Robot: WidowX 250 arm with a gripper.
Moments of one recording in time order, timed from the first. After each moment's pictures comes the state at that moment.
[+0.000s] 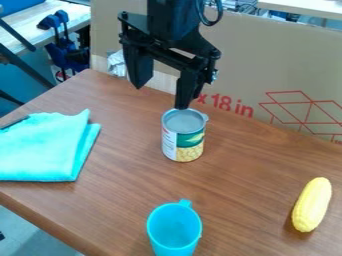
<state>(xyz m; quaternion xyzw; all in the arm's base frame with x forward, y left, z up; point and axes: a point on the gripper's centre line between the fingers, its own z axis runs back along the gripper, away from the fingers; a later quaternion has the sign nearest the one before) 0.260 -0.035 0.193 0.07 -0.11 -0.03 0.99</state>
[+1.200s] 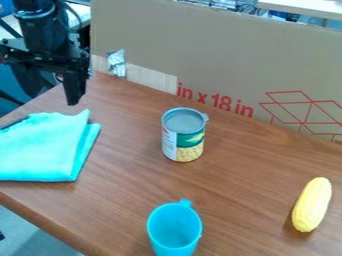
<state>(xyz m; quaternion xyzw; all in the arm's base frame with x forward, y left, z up) 0.248 0.121 0.149 0.05 -0.09 0.16 0.98</state>
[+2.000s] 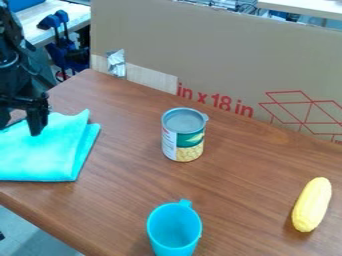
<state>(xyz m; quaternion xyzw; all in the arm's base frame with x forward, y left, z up) 0.238 0.191 0.082 0.05 -0.07 0.19 0.98</state>
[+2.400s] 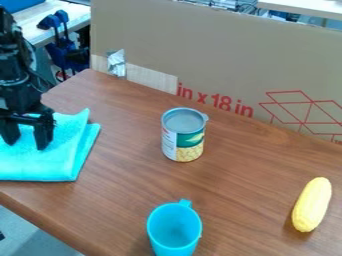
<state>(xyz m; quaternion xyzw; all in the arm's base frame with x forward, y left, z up) 0.264 0.199 0.037 0.01 -0.01 0.15 0.99</state>
